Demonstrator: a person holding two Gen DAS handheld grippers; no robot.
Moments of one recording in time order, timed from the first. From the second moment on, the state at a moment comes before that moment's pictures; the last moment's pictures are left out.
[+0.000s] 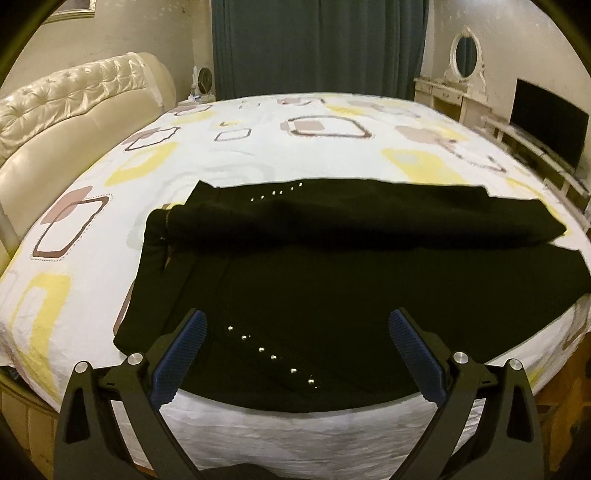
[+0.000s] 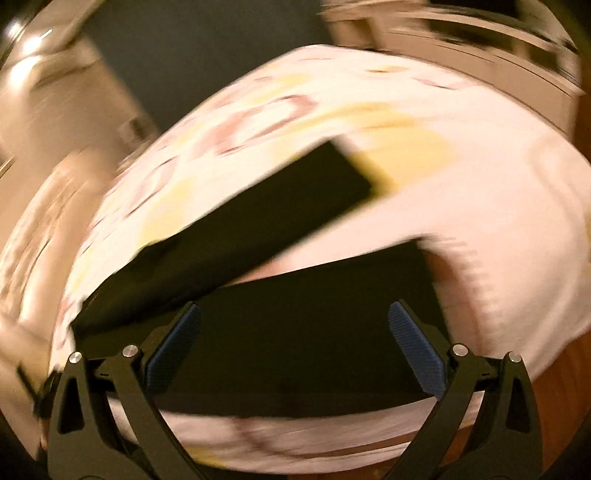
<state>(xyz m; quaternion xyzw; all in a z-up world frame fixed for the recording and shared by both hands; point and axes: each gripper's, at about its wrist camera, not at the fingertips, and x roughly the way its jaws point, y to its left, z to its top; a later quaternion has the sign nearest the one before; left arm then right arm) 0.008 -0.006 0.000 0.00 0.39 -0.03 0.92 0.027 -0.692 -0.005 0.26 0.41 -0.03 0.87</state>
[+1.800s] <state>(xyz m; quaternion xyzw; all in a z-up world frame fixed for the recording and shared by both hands) 0.184 0.172 -0.006 -0.01 0.49 -0.08 0.87 0.232 -0.397 0.015 0.02 0.49 0.24 0.84</state>
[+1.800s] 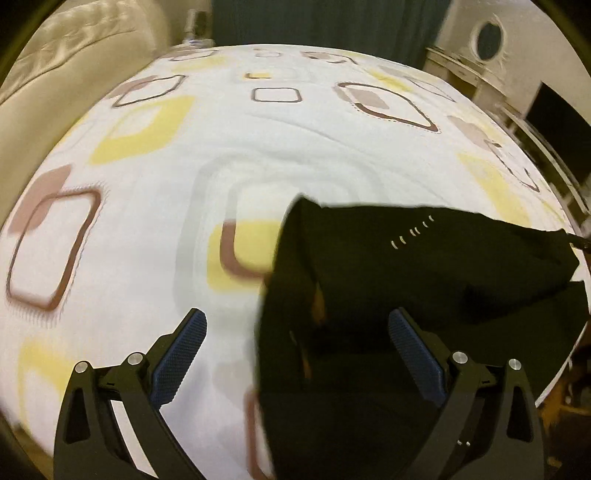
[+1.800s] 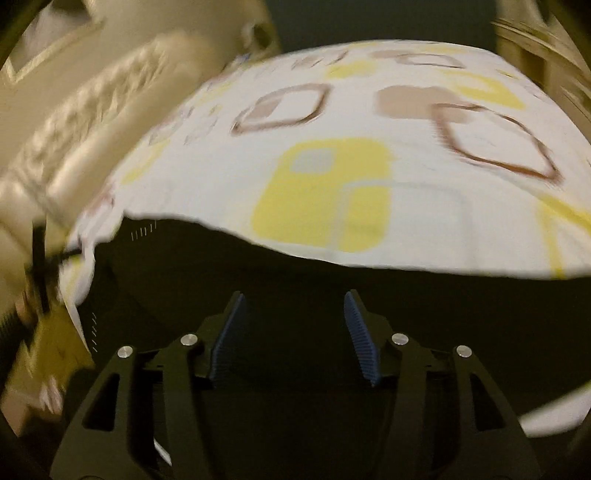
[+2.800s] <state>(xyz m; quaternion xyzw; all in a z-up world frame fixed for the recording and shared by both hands) 0.301 0.154 -0.013 -0.01 0.51 -0.20 0.84 0.287 -0.274 -0.008 -0.13 0.53 0.29 0.78</state>
